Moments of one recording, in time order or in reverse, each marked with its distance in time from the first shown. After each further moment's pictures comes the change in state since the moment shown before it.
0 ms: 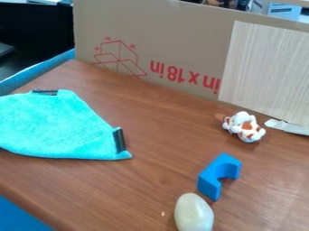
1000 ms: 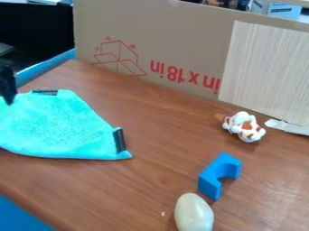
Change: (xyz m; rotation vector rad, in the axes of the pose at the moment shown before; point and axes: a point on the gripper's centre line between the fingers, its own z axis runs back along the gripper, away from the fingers) arm -0.030 -0.072 -0.101 -0.035 0.118 0.075
